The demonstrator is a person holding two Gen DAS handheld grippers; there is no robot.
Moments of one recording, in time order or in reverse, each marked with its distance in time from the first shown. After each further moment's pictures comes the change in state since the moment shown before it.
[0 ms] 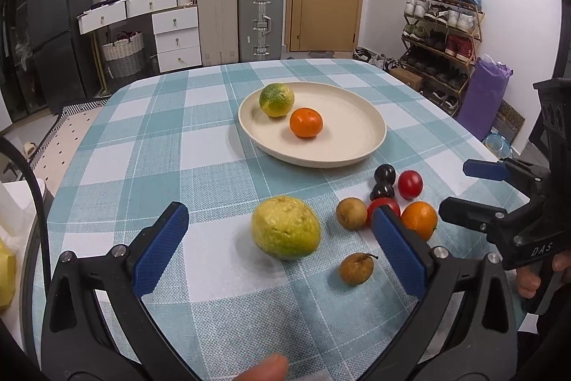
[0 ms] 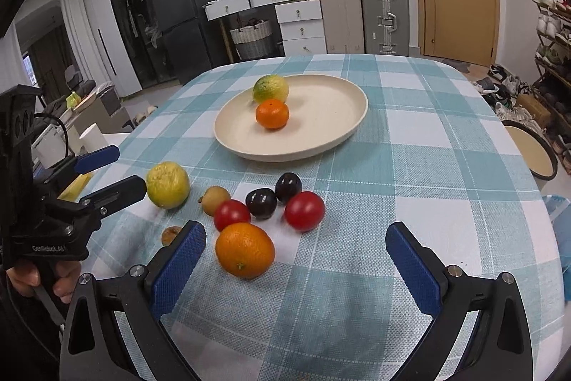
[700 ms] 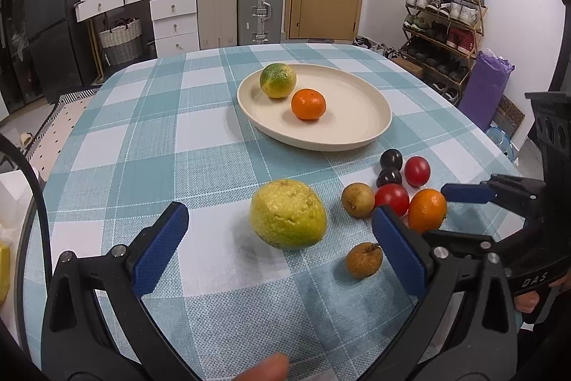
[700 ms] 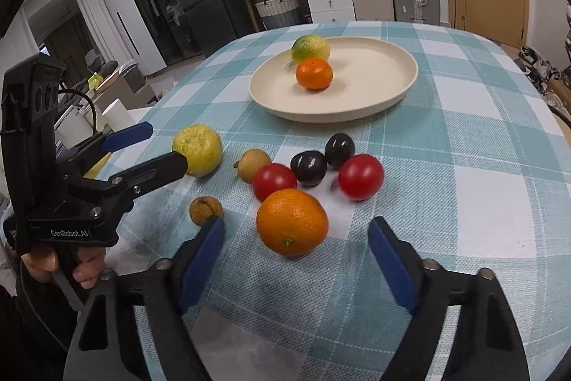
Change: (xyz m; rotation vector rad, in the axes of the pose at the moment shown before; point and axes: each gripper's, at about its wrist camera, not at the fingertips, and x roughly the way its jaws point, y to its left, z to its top) left arm 0.024 0.005 -0.005 -0.025 0.056 -0.018; right arm 0.024 0.021 -0.013 -0.013 0.127 0.133
